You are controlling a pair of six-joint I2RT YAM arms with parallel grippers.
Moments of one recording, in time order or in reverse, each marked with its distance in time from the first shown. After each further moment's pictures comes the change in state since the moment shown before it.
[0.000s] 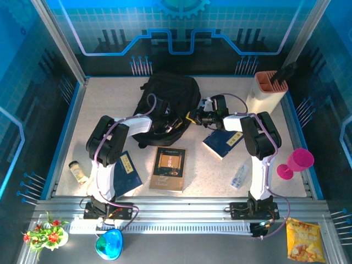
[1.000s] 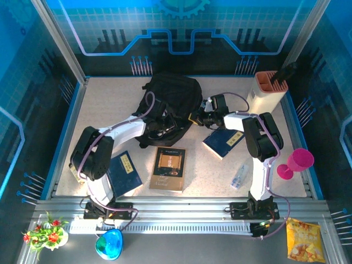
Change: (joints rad) left arm -0.045 -0.253 -0.081 -0.285 -0.151 0.262; right arm 0.001 -0.034 0.029 -0.191 0.108 -0.100
